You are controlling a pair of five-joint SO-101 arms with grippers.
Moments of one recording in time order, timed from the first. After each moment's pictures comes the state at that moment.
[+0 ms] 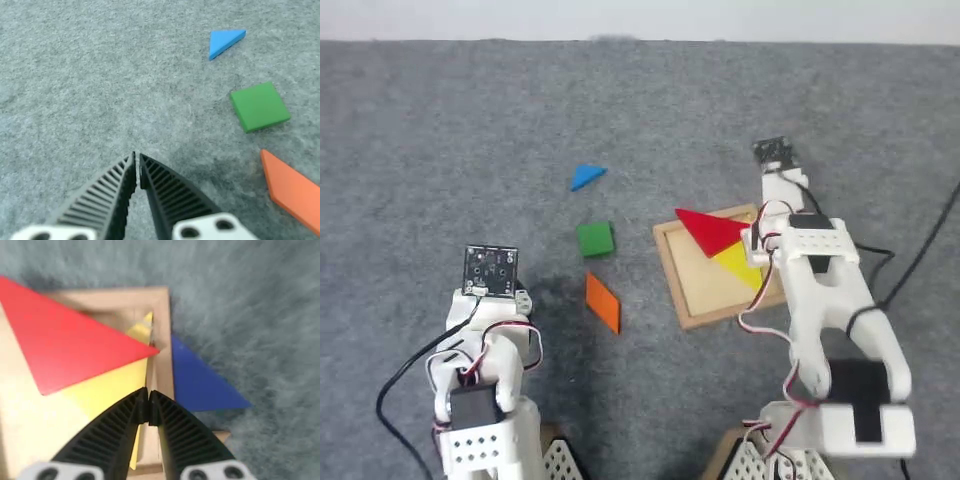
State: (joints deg) left arm -15.7 -103.1 96.9 57.8 -8.5; right arm -3.4 -7.6 39.0 43.0 10.9
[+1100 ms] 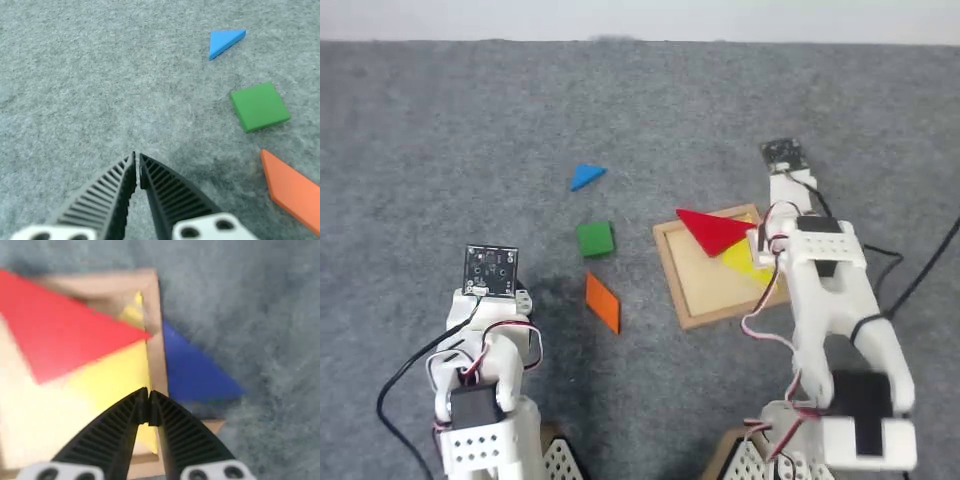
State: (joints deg) left arm -15.7 -103.1 96.9 57.8 -8.5; right arm -3.2 -8.7 39.9 44.6 11.3
